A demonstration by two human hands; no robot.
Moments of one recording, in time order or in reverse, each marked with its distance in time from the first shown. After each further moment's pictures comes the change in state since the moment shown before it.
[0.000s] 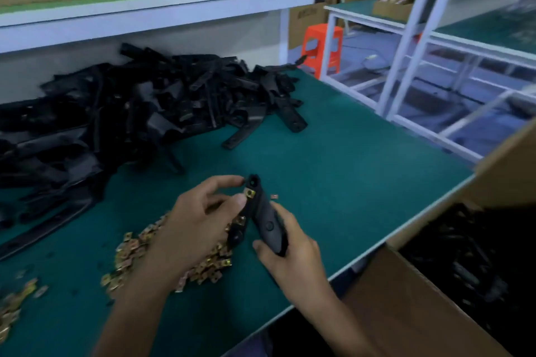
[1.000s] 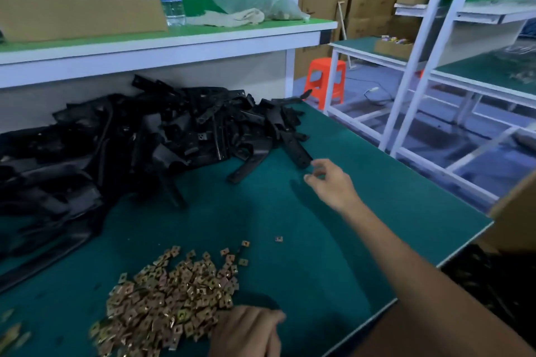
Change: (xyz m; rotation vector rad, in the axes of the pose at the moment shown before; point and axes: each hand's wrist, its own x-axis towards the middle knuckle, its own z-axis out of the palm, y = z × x) left_hand -0.054 -0.061 0.096 0.505 -0.041 0.389; right_hand 0.204 0.024 -0.107 -0.213 0.056 0.145
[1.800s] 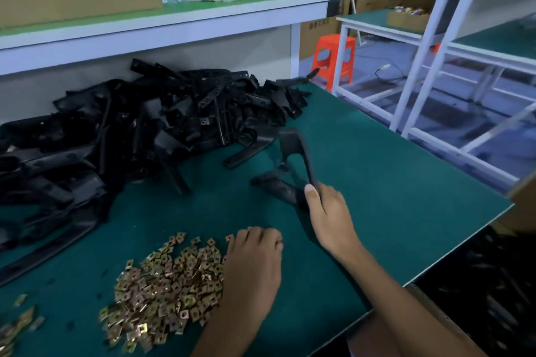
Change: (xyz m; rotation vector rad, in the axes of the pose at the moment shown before) left_hand 0.088 -0.030 0.012 0.329 0.020 -0.191; right_hand -0.070 0.026 0.056 0.019 0.121 -0.188
